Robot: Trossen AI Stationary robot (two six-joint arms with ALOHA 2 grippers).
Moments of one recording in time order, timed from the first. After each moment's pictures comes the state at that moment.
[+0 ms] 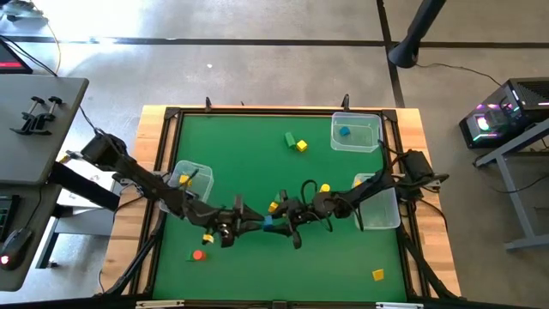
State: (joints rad) left arm -0.51 1.46 0.62 0.67 -0.45 1.06; right arm 0.28 1.92 0.87 1.11 0.00 0.26
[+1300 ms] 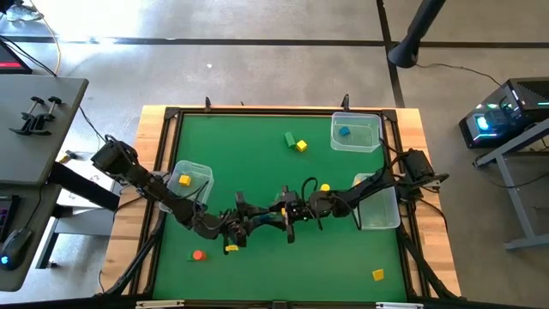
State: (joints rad) left arm -0.56 1.59 0.70 0.67 -0.78 0.78; right arm 0.28 1.92 0.87 1.00 0.12 0.35
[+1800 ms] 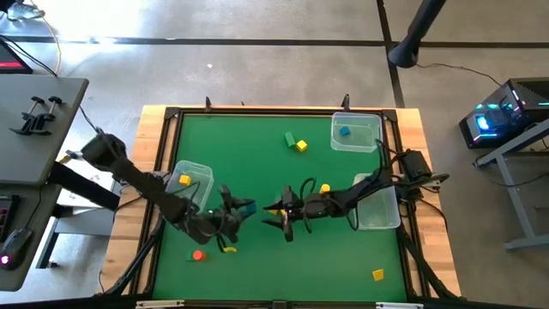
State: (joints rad) left arm -0.63 1.43 0.70 0.25 -0.99 0.39; right arm 0.26 1.93 0.86 0.89 0.18 0.35
